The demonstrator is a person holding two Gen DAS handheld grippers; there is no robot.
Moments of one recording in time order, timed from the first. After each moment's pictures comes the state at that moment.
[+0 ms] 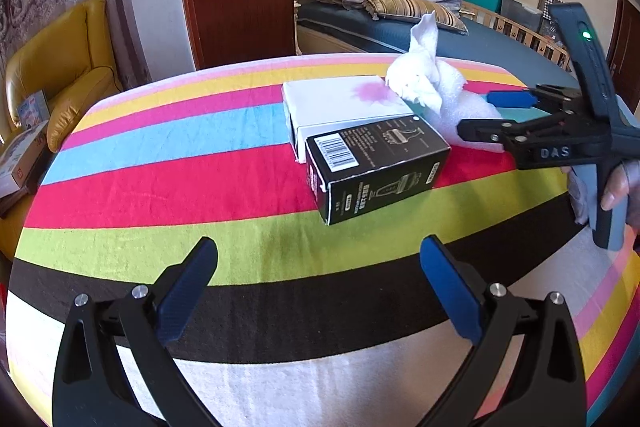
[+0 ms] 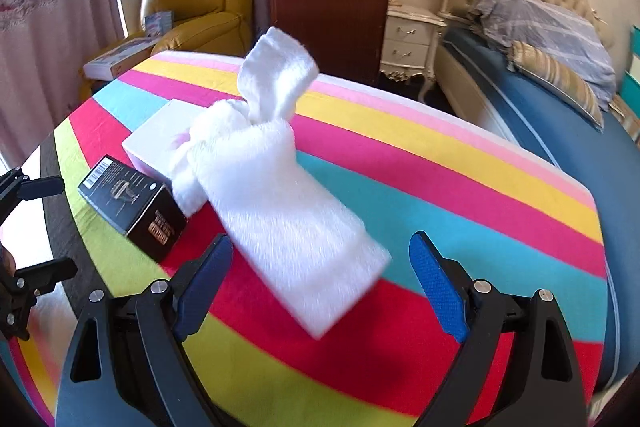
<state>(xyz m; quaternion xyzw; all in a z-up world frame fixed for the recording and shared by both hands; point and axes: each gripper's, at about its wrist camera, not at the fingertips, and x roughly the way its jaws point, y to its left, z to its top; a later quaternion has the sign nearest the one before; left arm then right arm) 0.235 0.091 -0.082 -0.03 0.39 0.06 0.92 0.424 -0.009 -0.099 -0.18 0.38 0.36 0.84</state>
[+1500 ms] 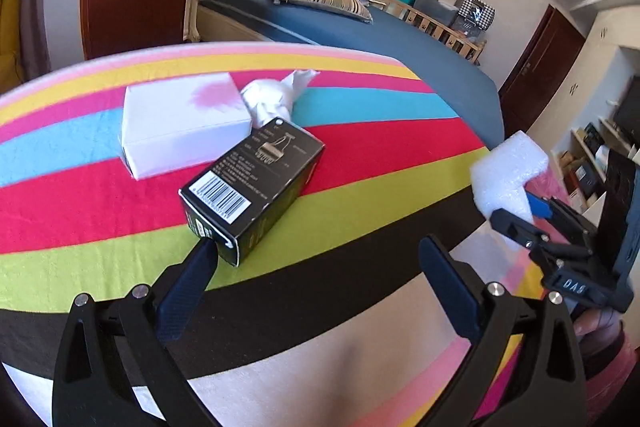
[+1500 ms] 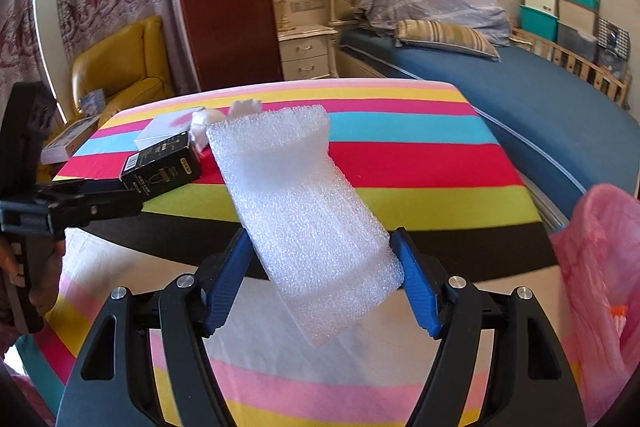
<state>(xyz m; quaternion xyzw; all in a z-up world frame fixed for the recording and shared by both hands) 0.254 0.051 -0.074 -0.09 0.40 -0.13 0.90 0.276 -0.151 -0.084 -0.03 0.35 0.20 0.92</state>
